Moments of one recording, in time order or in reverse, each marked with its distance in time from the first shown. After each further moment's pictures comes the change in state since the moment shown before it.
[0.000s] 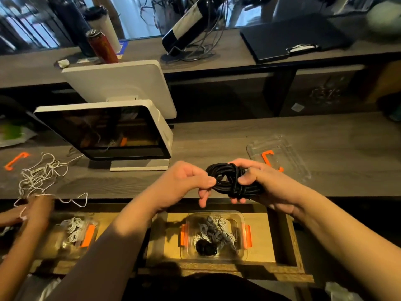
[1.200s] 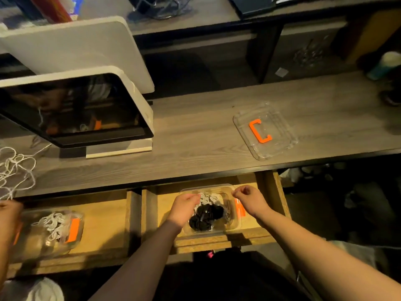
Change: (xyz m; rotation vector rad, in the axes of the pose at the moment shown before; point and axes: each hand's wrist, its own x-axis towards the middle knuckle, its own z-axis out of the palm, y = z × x) left_hand 0.011 -0.234 0.080 -0.238 0.494 -0.673; right_hand 0.038 0.211 -0.060 -0.466 0.846 0.241
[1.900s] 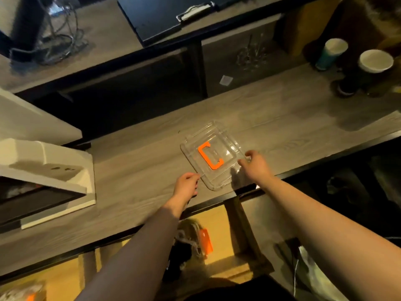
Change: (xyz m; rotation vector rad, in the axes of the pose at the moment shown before) left_hand 0.127 0.167 0.178 0.033 -0.098 0.008; right_hand 0.162 -0.028 -0.212 -0.104 0.273 0.017
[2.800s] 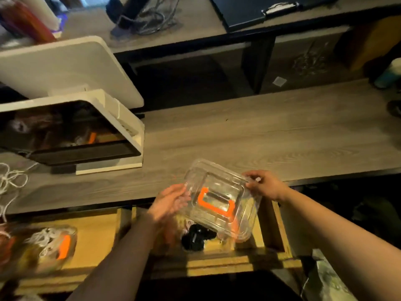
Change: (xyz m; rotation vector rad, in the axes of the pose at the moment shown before) left_hand -0.081 -0.100 -0.169 -0.496 0.026 -0.040; right_hand -0.079 -0.013 0.073 -0.054 -0.433 -0.230
